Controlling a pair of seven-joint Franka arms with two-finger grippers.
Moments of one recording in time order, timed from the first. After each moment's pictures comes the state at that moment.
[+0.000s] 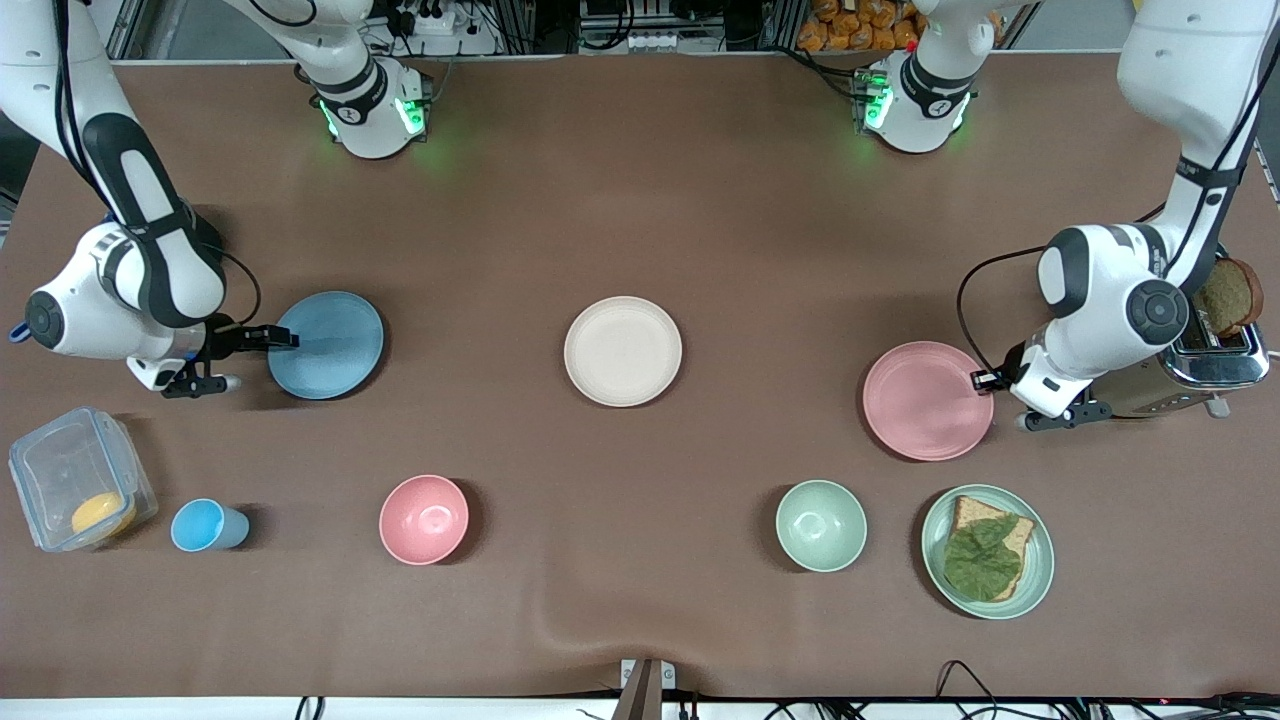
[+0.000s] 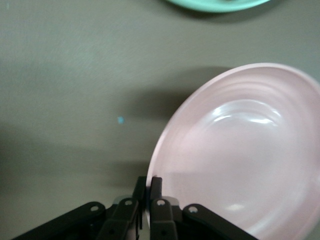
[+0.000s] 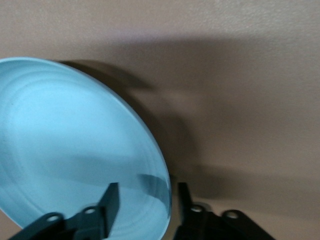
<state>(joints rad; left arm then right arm) 0.18 0.35 -0.18 -2.12 0.02 2.43 -0.15 -0.25 0.43 -0.04 -2.15 0.22 2.23 -0.51</state>
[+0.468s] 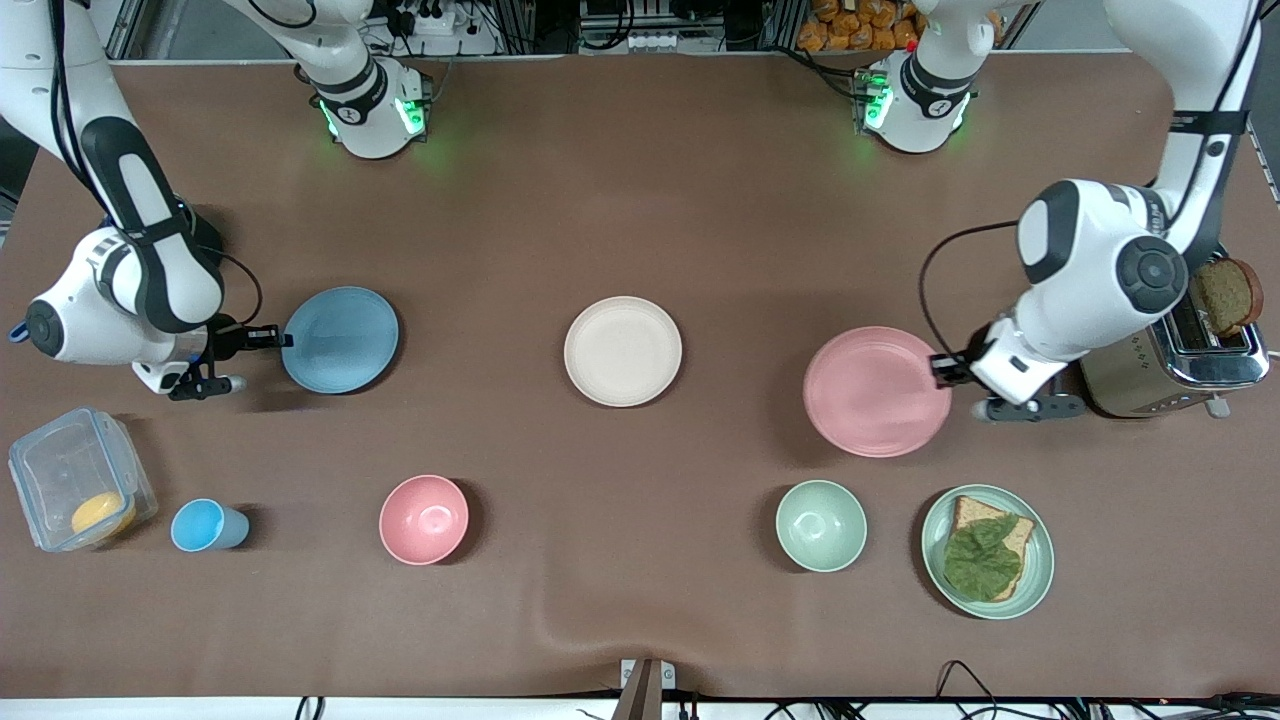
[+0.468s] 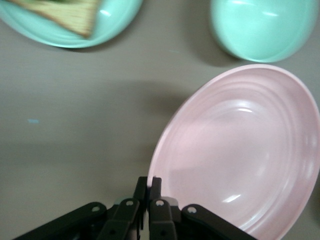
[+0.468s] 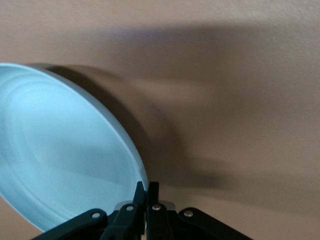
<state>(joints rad) 0.18 0.25 -0.38 -2.00 -0.10 2.24 -0.17 -0.24 0.44 -0.04 -2.09 0.22 2.11 -0.52</state>
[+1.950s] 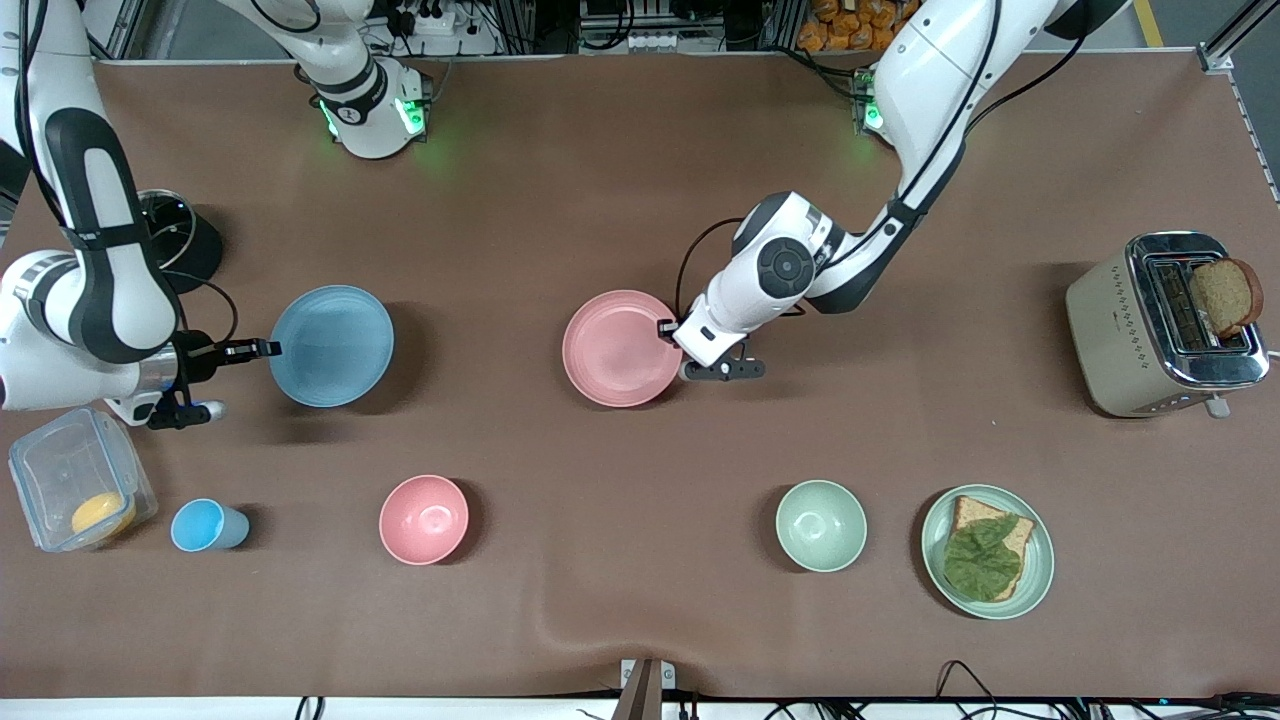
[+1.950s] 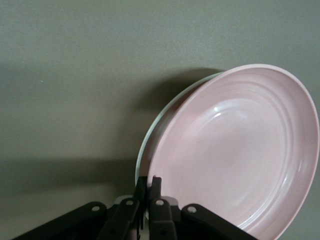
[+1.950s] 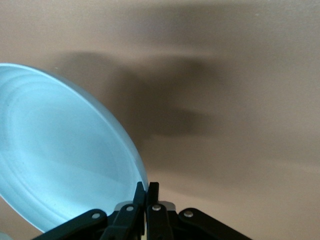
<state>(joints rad) -0.29 0.63 -0.45 -1.88 -0.12 2.57 -0.65 -0.18 0.47 -0.04 -1.82 0.23 1.78 -0.40</state>
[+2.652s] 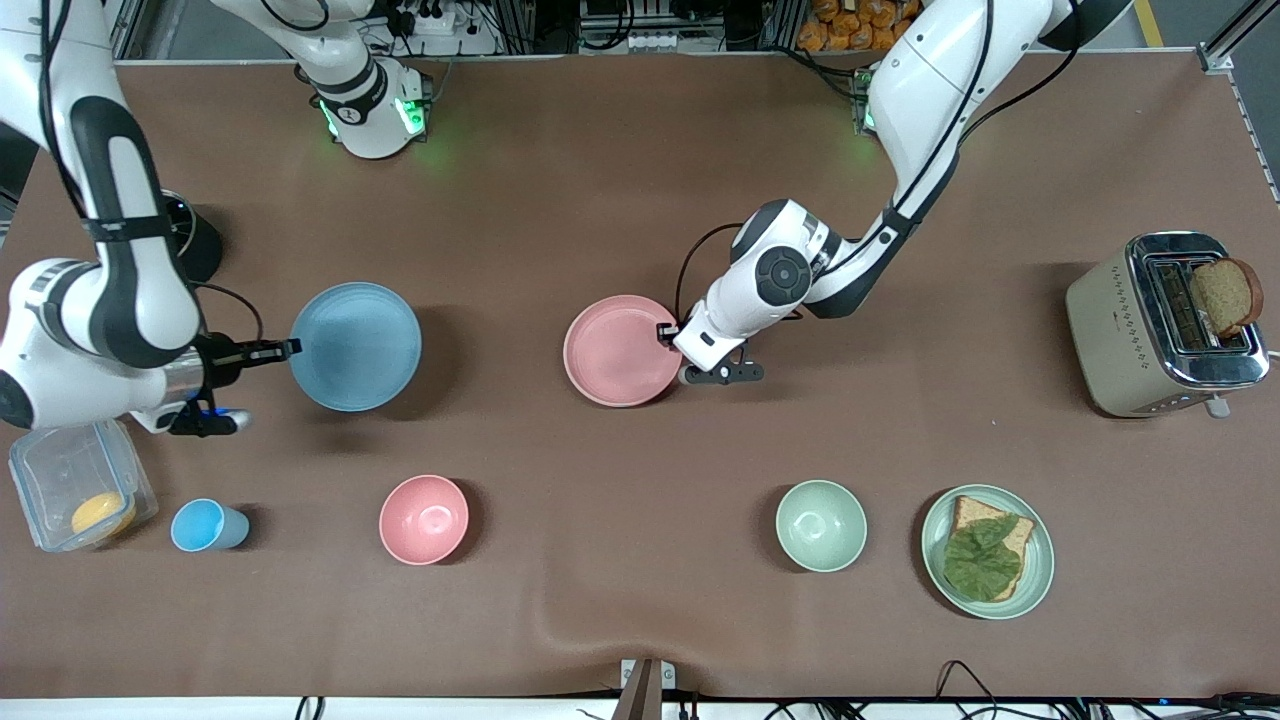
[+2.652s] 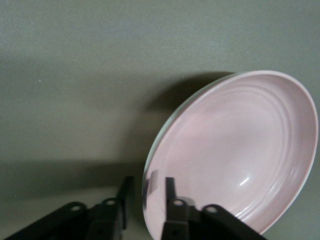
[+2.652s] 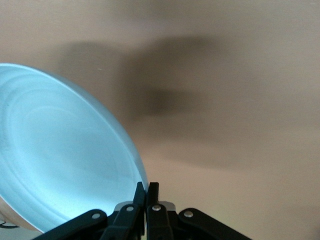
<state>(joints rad) -0.29 0.65 -0.45 -1.87 -0.12 2.57 -0.65 -0.06 0.47 -0.04 -1.71 0.24 1.64 -0.17</state>
